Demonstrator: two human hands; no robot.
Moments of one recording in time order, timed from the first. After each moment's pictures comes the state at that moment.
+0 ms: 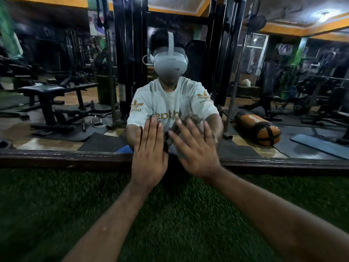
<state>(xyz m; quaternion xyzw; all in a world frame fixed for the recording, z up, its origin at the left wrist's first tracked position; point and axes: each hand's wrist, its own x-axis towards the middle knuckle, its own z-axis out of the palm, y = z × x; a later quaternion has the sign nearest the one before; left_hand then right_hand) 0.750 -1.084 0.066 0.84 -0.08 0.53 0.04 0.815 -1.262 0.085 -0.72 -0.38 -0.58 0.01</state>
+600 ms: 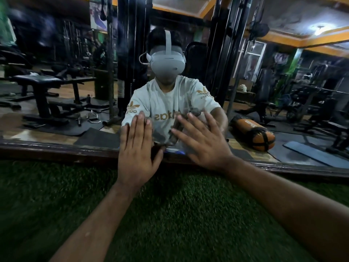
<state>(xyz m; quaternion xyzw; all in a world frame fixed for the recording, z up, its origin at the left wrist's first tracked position) 0.735 -1.029 0.057 0.83 -0.04 0.55 0.05 0.813 -1.254 0.124 -0.68 -0.45 -0.57 -0.10</state>
